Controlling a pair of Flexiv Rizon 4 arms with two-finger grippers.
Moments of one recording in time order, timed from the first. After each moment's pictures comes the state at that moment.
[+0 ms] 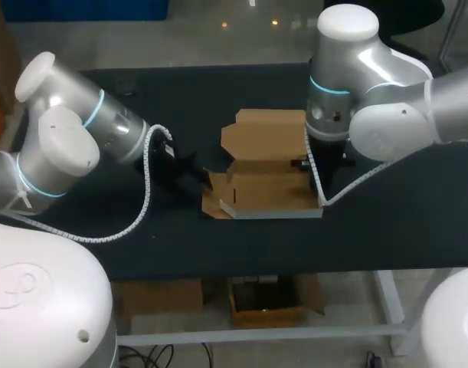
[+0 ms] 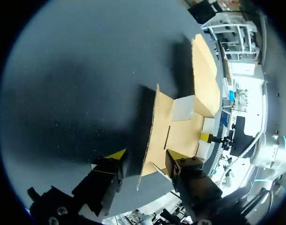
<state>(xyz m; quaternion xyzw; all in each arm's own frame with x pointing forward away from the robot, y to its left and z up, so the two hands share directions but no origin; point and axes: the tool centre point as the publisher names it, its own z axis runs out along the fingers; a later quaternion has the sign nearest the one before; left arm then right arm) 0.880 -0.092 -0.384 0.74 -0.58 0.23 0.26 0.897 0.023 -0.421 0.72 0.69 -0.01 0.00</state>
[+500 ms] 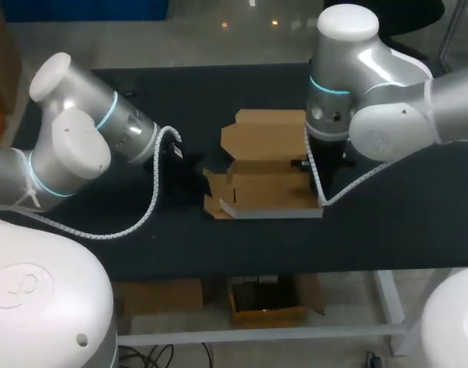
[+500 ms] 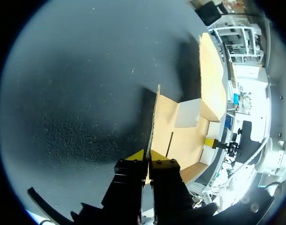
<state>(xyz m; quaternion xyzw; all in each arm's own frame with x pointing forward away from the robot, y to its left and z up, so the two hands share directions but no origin) 0.888 -0.103 -0.394 0.75 -0.58 0.22 0.24 0.897 0.023 -0.421 0.72 0.69 -0.01 0.00</state>
